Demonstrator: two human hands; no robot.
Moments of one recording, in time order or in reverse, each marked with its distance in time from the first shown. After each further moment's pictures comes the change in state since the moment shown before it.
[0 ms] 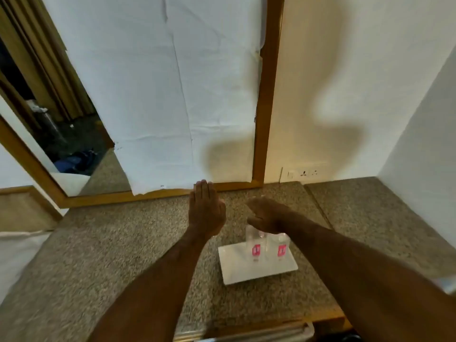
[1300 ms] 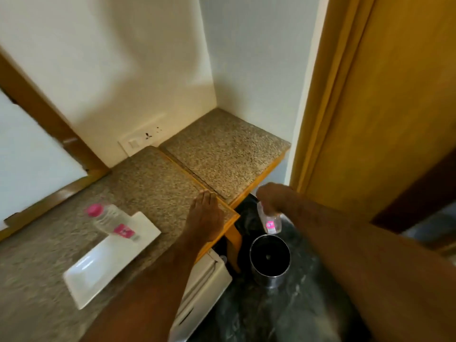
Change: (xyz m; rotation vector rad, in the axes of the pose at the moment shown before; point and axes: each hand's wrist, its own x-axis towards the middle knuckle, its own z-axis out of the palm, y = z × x) left_hand -0.123 0.329 0.144 -0.040 -0.442 0.672; right_hand -0.324 0.237 0.048 0.049 -0.186 0.786
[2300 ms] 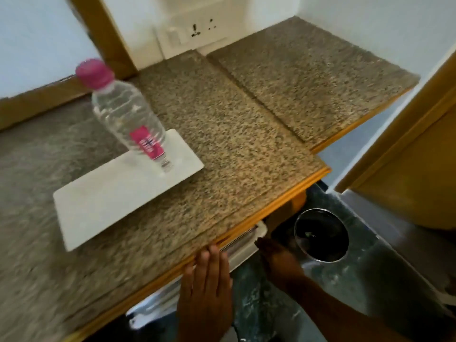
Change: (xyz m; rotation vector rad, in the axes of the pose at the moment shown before) left_hand -0.201 -0.085 0.216 0.041 0.190 -0.174; right_hand 0.104 -0.110 0.377 0.310 0.247 -0.266
